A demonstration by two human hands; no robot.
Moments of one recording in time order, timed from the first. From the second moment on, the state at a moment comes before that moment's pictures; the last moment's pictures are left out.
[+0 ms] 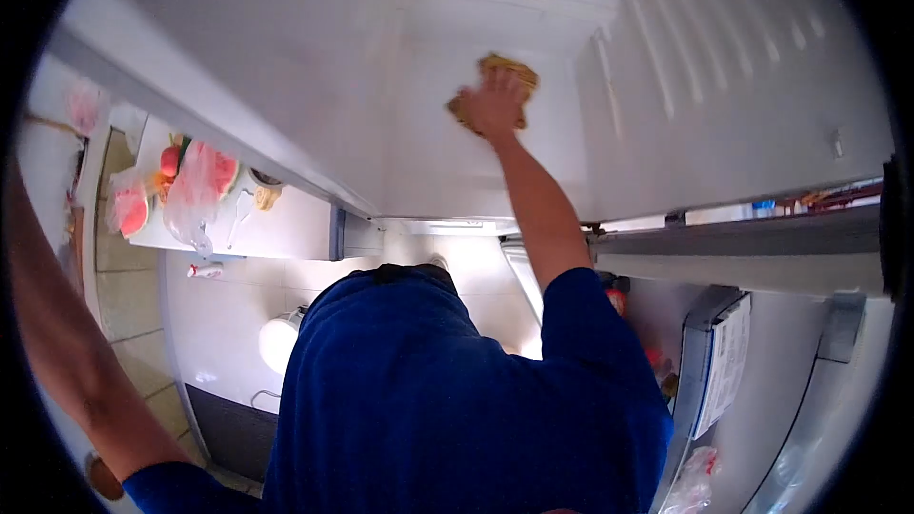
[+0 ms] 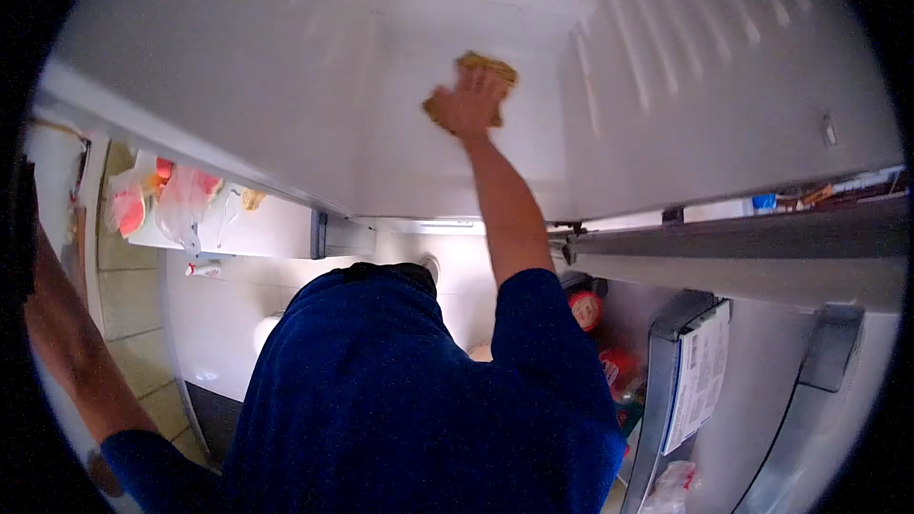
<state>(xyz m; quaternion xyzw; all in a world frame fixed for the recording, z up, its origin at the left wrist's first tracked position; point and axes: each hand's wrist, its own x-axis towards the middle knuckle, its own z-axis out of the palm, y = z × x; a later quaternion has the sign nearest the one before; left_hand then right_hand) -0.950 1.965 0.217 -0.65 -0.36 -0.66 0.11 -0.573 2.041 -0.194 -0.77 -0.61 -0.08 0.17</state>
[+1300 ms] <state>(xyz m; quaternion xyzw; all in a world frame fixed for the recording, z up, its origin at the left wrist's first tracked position) -0.966 1.942 0.038 -0.69 -0.45 -0.53 -0.20 -0.544 1.984 -0.202 -0.53 -0.76 0.09 0.36</state>
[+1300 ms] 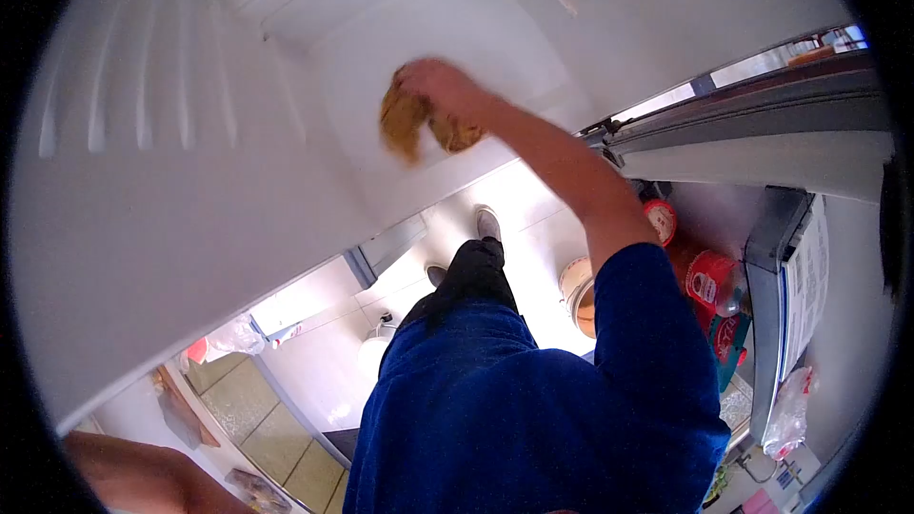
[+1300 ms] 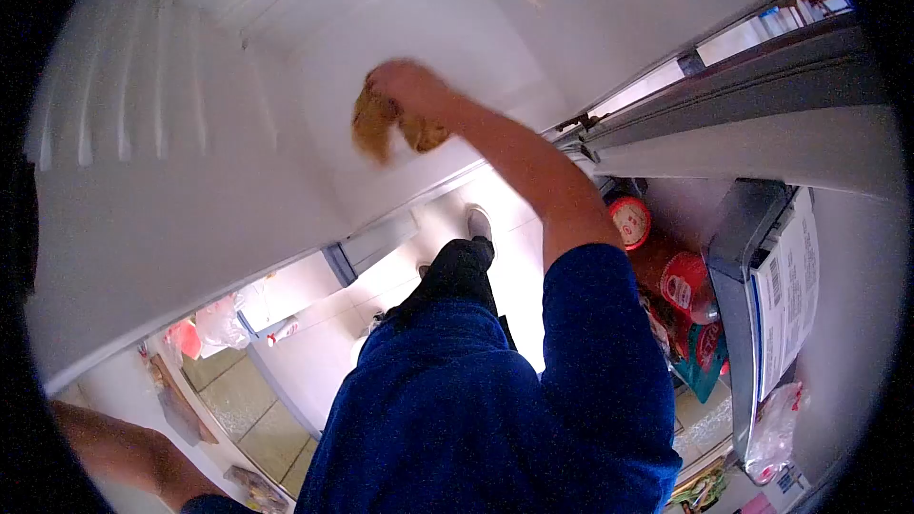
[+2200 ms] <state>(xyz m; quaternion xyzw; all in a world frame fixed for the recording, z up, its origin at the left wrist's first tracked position) -0.995 1.969 0.116 -0.70 -0.35 -0.57 -0.25 -0.737 1.881 -0.181 -0.68 -0.68 0.08 0.27</state>
